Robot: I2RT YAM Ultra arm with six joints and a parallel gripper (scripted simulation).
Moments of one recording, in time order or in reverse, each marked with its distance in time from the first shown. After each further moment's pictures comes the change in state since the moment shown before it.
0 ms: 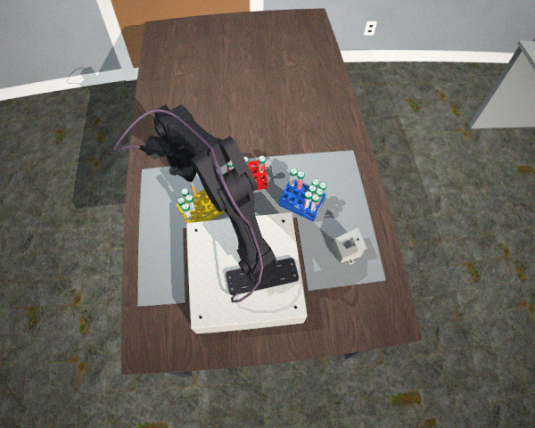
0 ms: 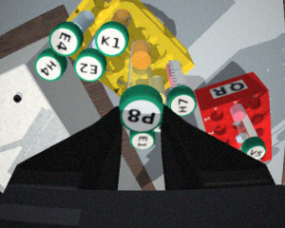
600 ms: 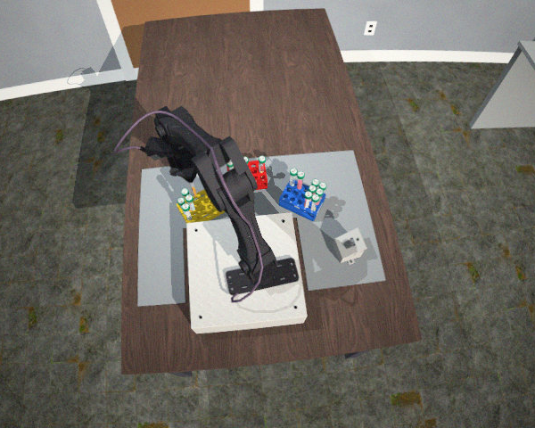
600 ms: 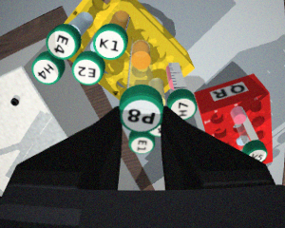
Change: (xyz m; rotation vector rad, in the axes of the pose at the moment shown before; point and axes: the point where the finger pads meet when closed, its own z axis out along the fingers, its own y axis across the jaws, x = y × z) arm 0.000 0.000 0.005 0.003 -0.003 0.000
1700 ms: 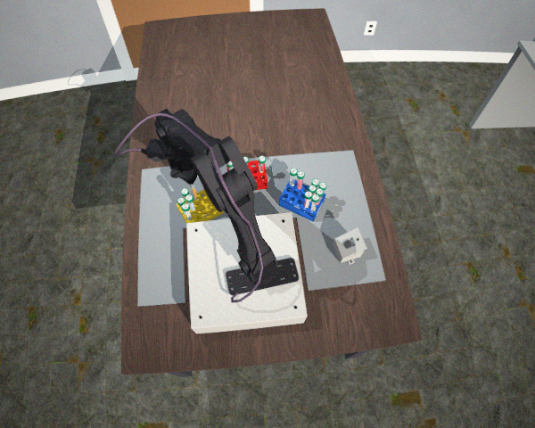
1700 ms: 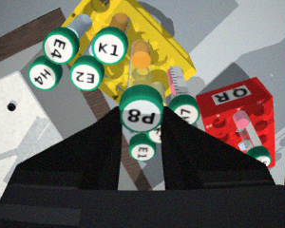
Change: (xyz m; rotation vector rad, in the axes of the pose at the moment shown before) arm 0.000 0.001 0.009 0.002 -0.002 0.000
